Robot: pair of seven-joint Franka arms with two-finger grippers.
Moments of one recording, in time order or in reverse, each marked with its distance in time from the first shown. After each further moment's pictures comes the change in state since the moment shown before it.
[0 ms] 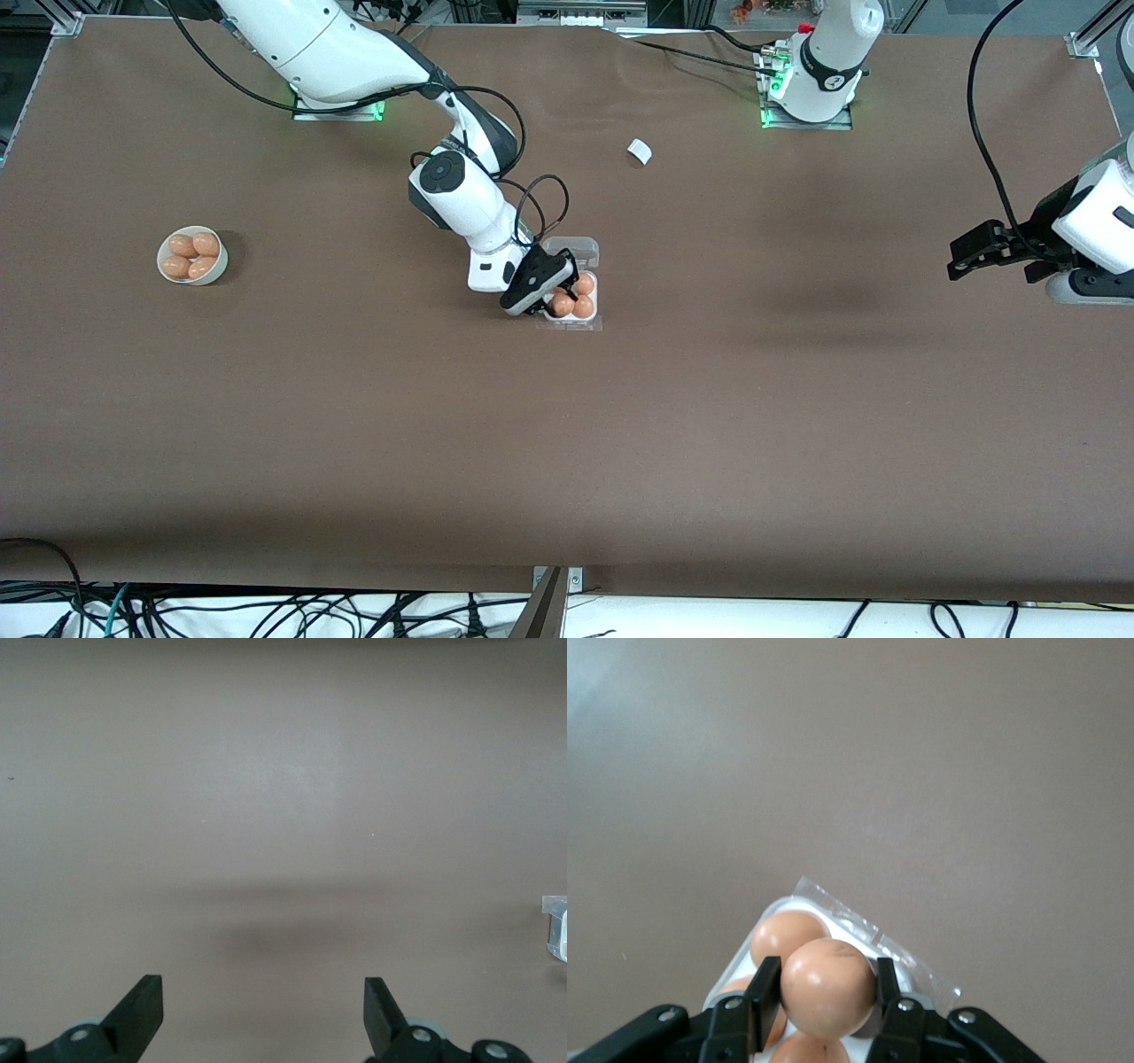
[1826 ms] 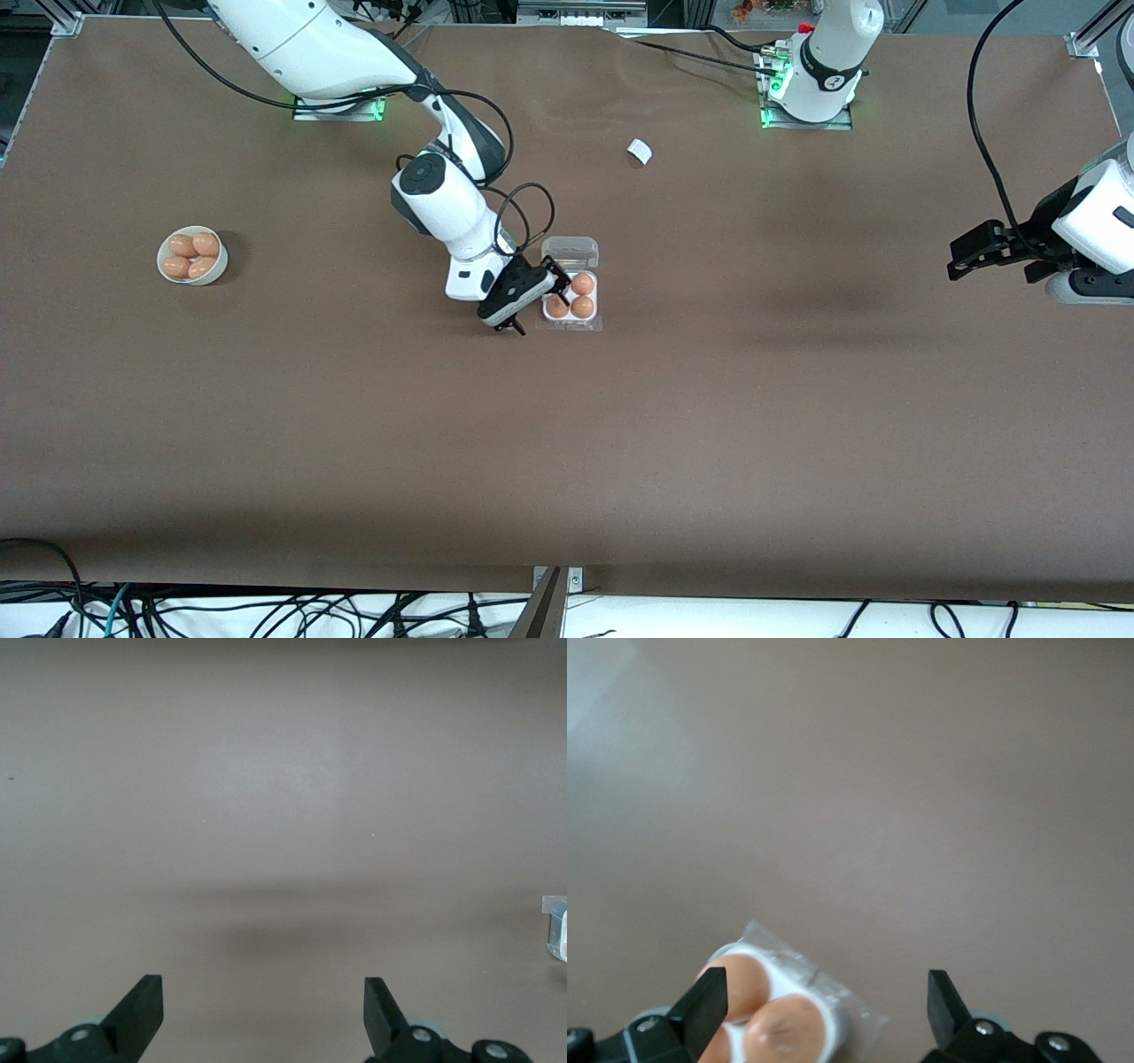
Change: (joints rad) left arm 0.000 0.000 0.000 0.000 0.000 0.000 0.000; right arm -0.024 -0.055 -0.055 0.011 0.004 0.003 0.007
